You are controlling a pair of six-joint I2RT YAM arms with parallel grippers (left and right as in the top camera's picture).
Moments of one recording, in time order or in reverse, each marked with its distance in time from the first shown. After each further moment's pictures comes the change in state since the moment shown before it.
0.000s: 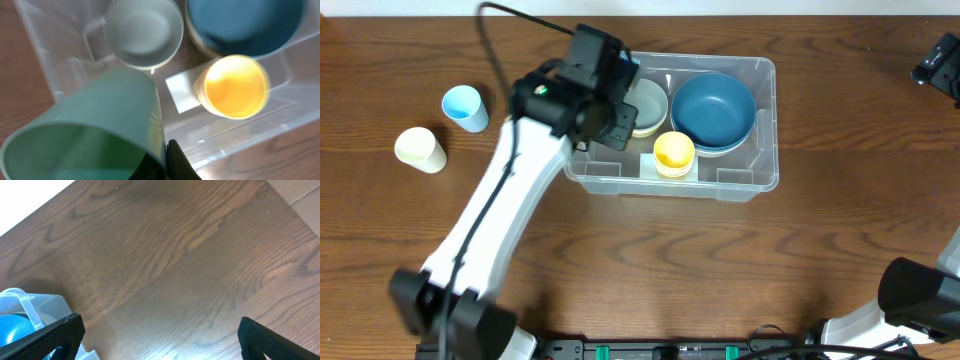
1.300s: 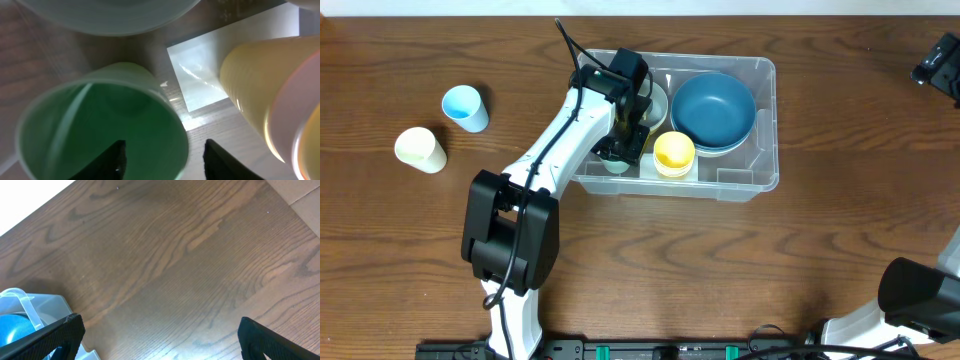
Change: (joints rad) left arm 0.000 0.332 0.000 -0.010 0.042 -0.027; right arm 0.000 0.000 0.000 0.000 0.000 0.000
